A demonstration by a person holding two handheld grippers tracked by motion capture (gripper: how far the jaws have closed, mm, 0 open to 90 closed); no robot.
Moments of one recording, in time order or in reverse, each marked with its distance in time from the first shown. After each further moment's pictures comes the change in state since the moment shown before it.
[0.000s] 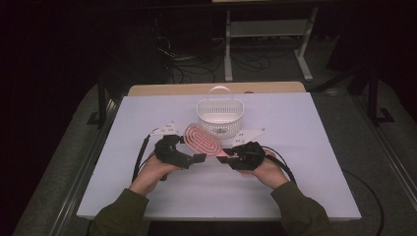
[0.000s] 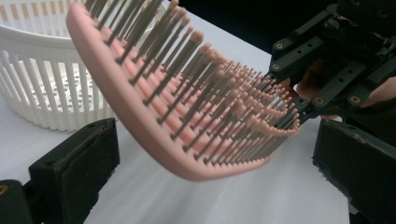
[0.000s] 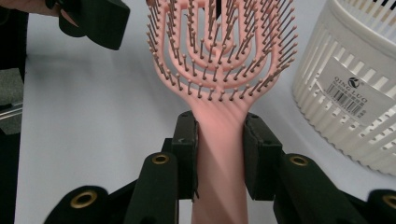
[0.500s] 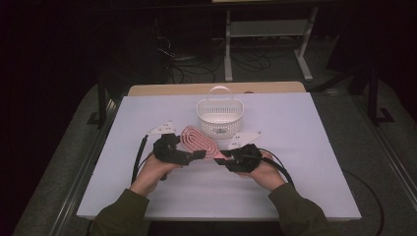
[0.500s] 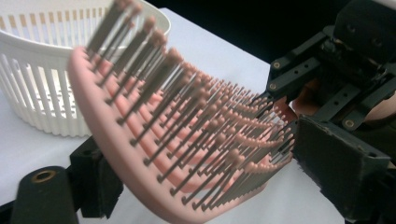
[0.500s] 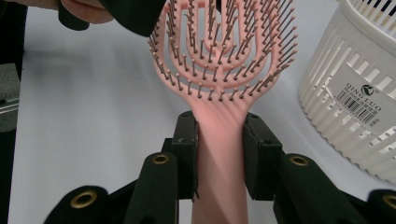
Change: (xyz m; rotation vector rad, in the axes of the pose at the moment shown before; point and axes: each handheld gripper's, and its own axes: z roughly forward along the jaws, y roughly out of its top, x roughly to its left) left arm 0.000 0.002 -0.005 -0.041 -0.004 -0.017; right arm 0.007 0.000 0.006 -0.006 -0.013 -0.030
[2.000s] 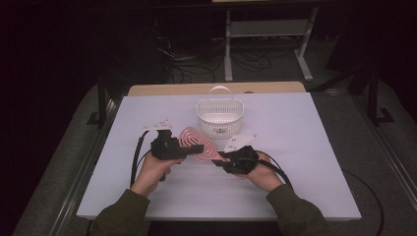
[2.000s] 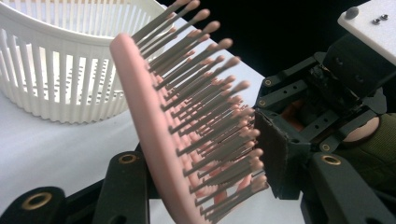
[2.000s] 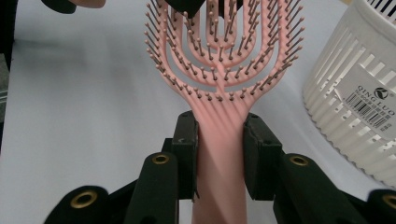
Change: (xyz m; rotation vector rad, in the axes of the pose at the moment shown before) left arm 0.008 0.000 -0.004 0.004 -0.049 -0.120; right arm 0.005 -0.001 0.009 0.016 -0.015 -0.039
